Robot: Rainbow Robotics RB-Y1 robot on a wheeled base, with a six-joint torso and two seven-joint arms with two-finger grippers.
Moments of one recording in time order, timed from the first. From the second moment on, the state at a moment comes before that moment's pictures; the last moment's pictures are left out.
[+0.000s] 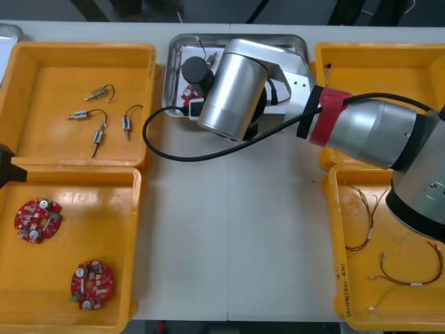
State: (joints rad) right arm -1.26 -0.37 1.07 -1.24 -0.51 1.36 1.91; left arm -0.17 0.83 0.37 -2.20 0.97 1.91 -1.16
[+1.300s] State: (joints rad) right arm -1.27 -0.37 1.07 -1.15 -0.48 1.24 1.98; left arm -0.17 0.83 0.37 -2.20 0.97 1.91 -1.16
